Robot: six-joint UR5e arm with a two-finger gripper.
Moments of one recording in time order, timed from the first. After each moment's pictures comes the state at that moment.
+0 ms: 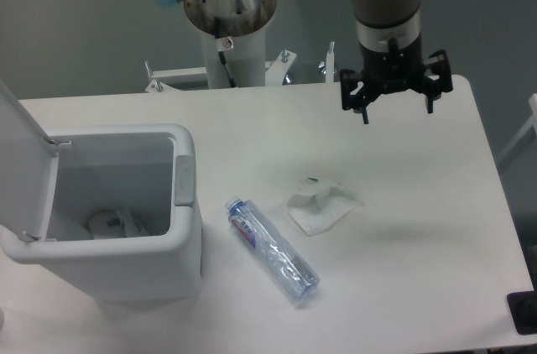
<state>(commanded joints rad) 2.63 -1.72 -1.58 -1.13 1.73 0.66</state>
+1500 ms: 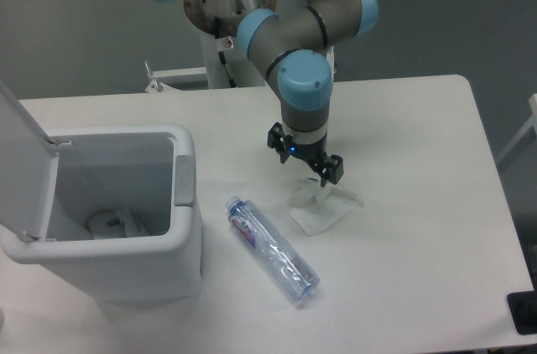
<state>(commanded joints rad) 2.50 -1.88 -1.91 -0.84 1.58 1.16</state>
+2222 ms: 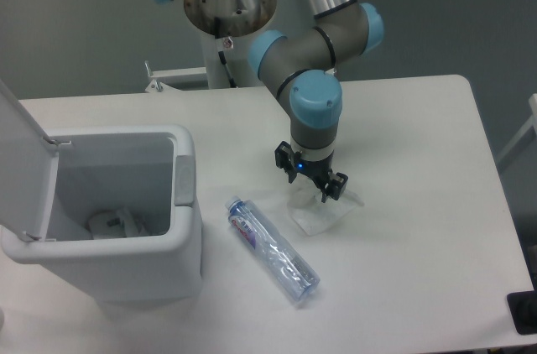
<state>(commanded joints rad) 2.51 -1.93 -1.93 -0.80 1.58 1.11</state>
